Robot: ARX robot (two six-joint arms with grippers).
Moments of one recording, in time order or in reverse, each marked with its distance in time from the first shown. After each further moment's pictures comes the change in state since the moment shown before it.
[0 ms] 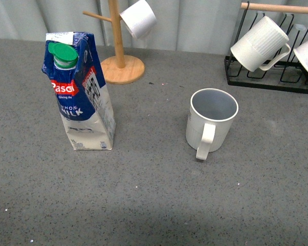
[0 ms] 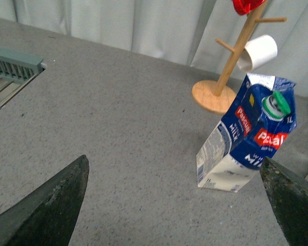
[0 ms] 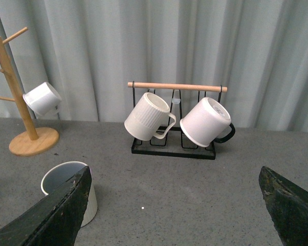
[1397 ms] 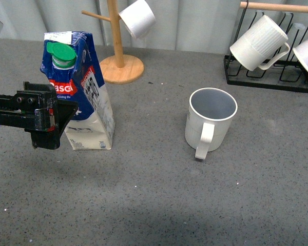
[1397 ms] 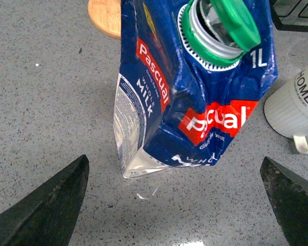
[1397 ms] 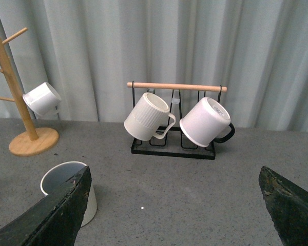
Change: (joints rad) left arm -0.218 1.283 0.327 0.658 0.180 0.077; right arm 0.000 0.000 0.000 0.000 0.000 0.000
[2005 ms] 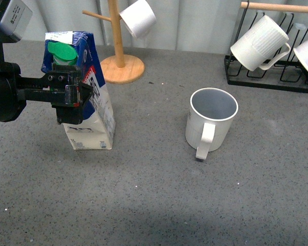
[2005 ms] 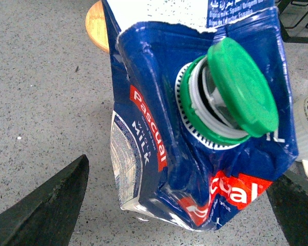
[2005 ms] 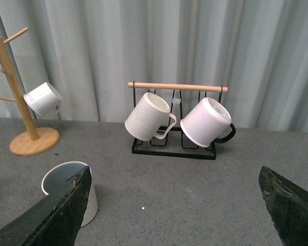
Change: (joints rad) left arm -0.037 0.110 0.133 -0.016 -0.036 -0.010; right arm 0.000 0.000 0.000 0.000 0.000 0.000
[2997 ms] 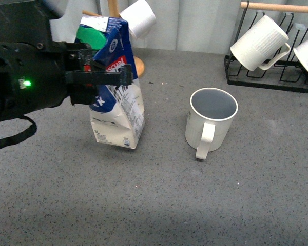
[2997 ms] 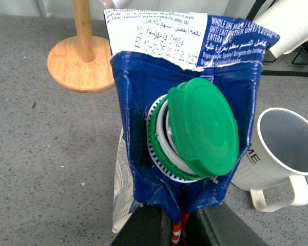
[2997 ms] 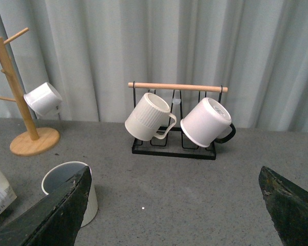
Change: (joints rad) left arm -0.192 0.005 0.044 0.077 -0.158 -0.099; right arm 0.000 0.000 0.000 0.000 0.000 0.000
